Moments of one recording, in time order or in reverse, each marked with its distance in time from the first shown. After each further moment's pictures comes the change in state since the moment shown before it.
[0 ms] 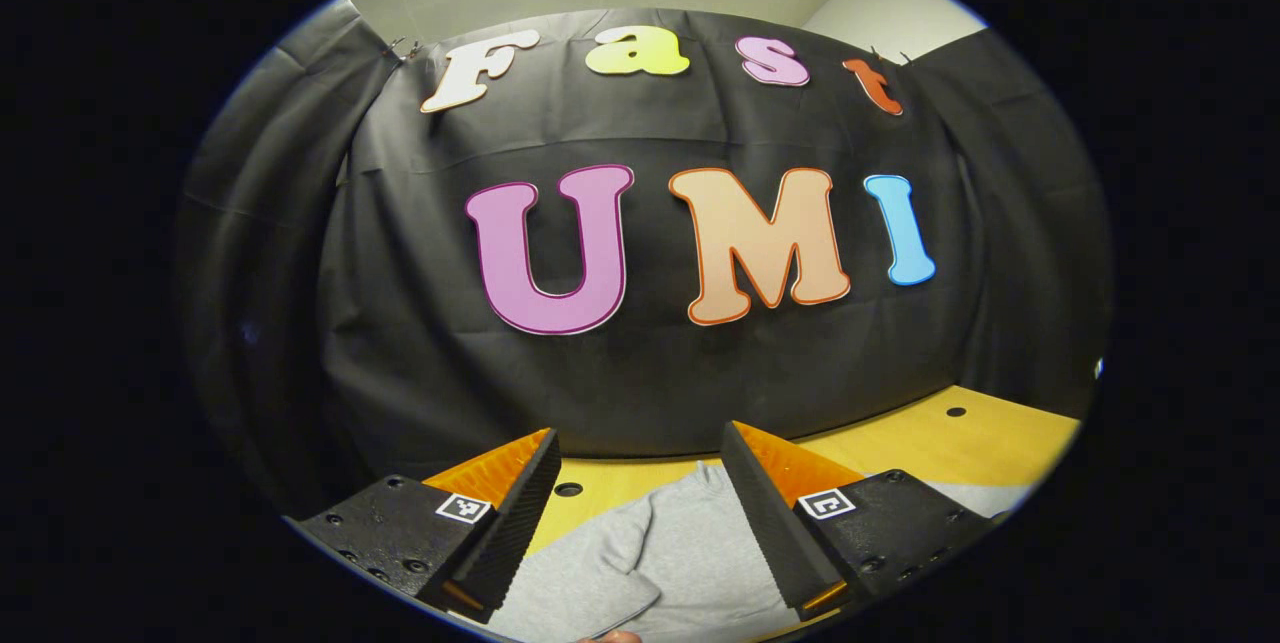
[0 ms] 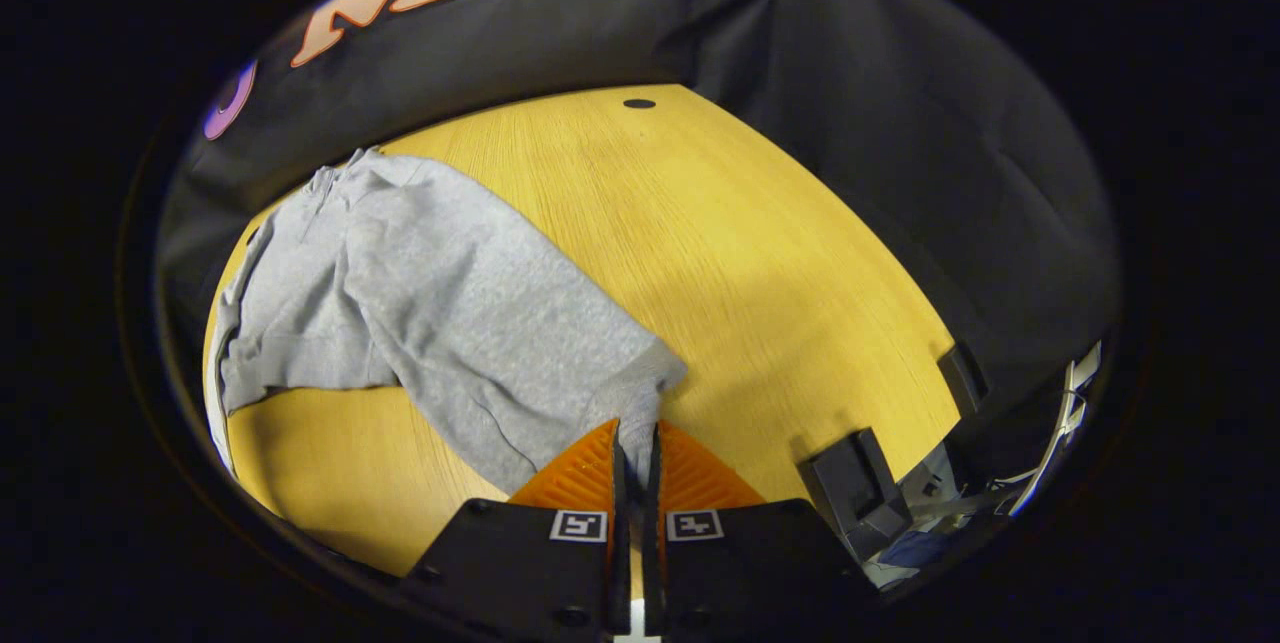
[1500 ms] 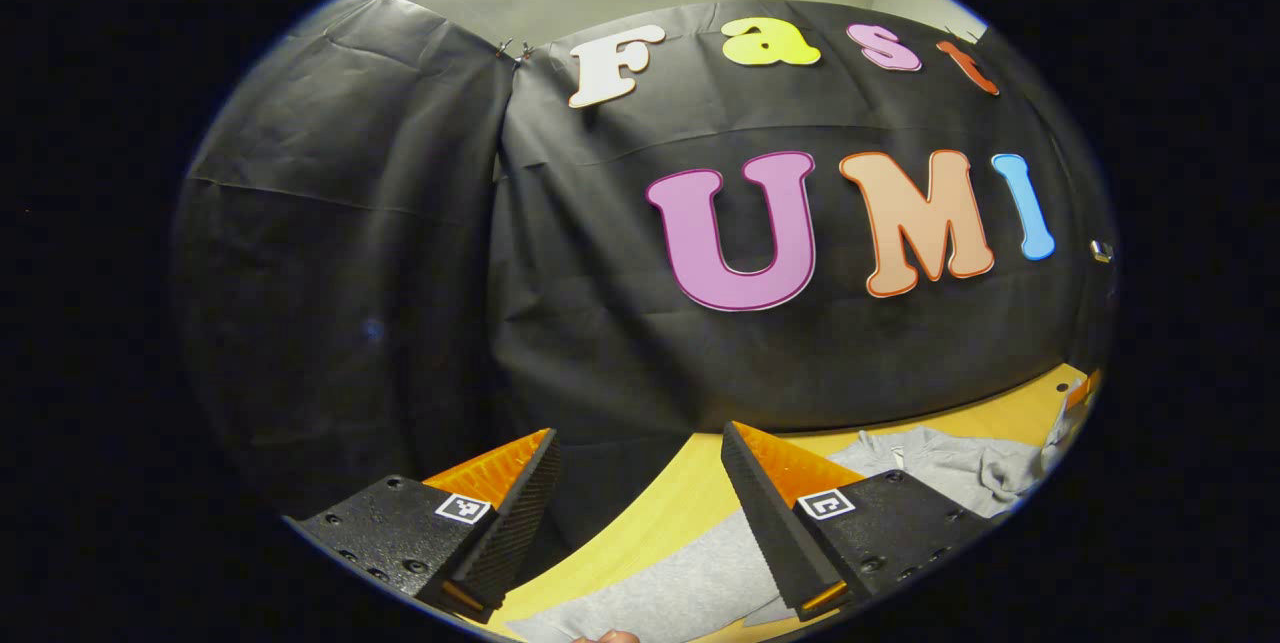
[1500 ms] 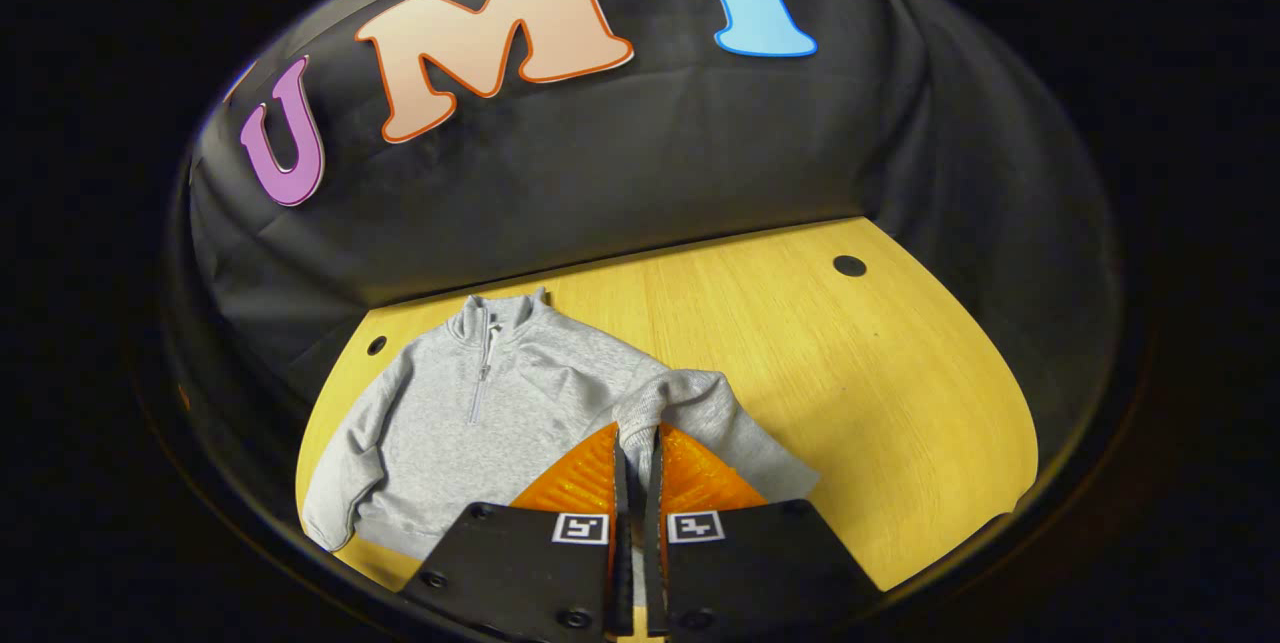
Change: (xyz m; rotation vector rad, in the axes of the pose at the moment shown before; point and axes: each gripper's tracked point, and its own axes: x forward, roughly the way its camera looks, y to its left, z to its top) left arm -0.084 0.174 -0.016 0.041 0.055 0.398; right arm -0.008 0.242 0.201 -0.044 -0.234 0.349
